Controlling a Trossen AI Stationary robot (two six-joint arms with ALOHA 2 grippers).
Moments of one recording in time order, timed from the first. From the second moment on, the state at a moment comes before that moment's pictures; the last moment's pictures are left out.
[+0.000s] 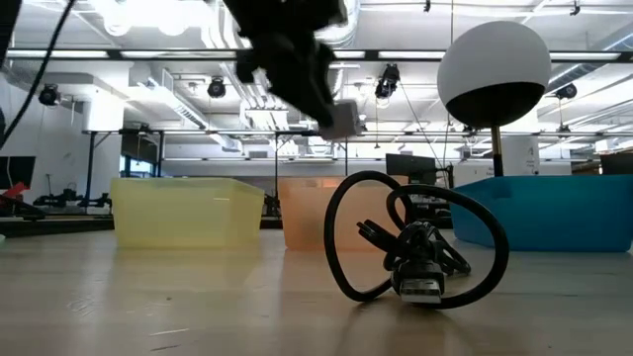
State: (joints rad) left arm -0.04 1.72 1.41 -0.57 -0.19 0.42; right arm 0.93 2.01 1.60 -1.27 0.32 1.59
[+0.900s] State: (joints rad) left arm -0.15 1.57 1.44 -0.99 -0.09 0.09; right arm 0.91 2.01 1.55 -1.30 0.42 1.49
